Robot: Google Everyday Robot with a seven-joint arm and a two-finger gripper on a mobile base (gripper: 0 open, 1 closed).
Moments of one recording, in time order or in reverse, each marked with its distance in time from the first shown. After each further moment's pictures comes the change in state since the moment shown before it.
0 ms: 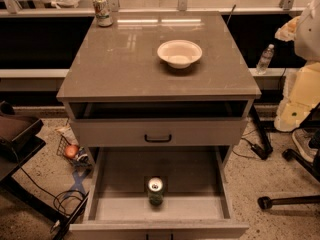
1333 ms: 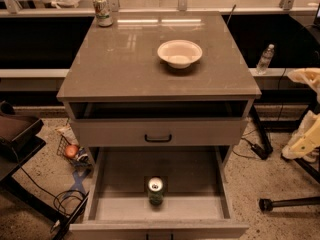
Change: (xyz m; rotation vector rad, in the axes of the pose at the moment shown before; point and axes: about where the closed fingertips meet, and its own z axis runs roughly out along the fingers) arm 0.063 0.007 0.075 -0.028 -0.371 0.103
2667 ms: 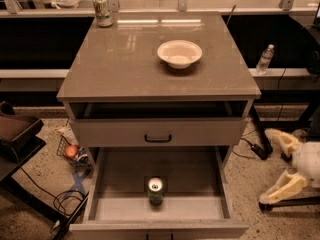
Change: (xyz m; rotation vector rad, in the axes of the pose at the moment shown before) arm 0.091 0.051 0.115 -0.085 -0.418 0.111
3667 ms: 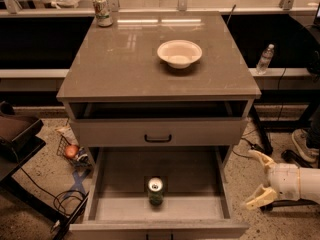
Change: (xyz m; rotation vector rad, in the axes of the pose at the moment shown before) arm 0.113 -0.017 0.077 0.009 -0.058 0.089
